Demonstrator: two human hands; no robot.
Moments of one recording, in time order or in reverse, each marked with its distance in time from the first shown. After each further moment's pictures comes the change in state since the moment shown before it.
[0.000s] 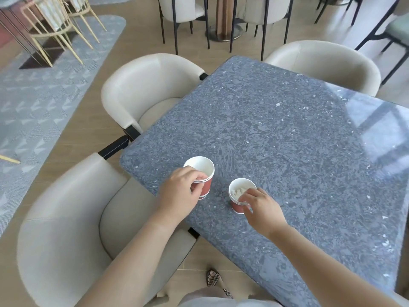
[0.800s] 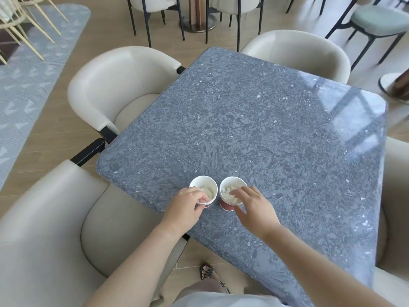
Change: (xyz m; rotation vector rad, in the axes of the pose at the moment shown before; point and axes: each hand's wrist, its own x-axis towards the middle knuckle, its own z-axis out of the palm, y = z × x) left_hand -0.008 -0.026 0.068 -0.030 -0.391 0.006; right_hand -0.010 0.004 0.008 0.028 0.094 0.032
